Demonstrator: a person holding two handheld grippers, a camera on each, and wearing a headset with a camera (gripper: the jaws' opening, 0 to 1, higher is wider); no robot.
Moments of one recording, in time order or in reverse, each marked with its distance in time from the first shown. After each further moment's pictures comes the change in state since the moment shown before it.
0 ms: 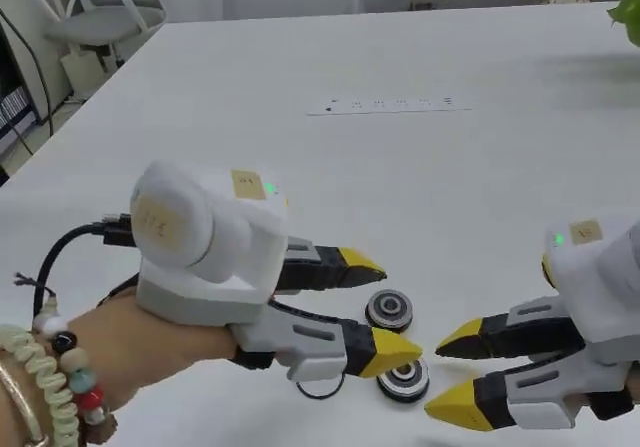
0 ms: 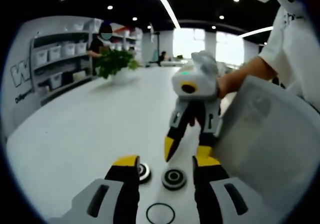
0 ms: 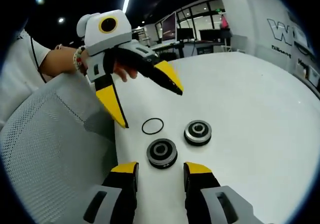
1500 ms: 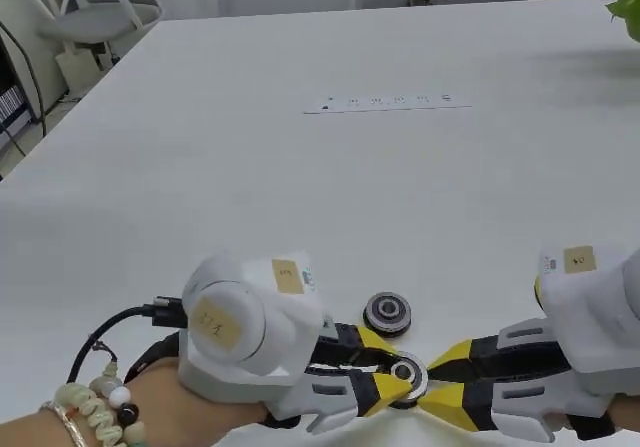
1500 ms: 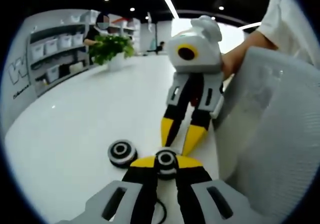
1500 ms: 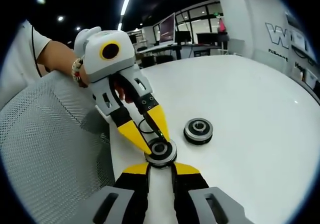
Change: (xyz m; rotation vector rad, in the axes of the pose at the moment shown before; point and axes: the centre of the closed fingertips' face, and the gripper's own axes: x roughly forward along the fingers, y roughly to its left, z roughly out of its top) left arm 0.026 -0.013 -0.048 -0.006 0.071 -0.006; right arm 0.010 0.000 -0.006 -0.022 -0.029 -0.050
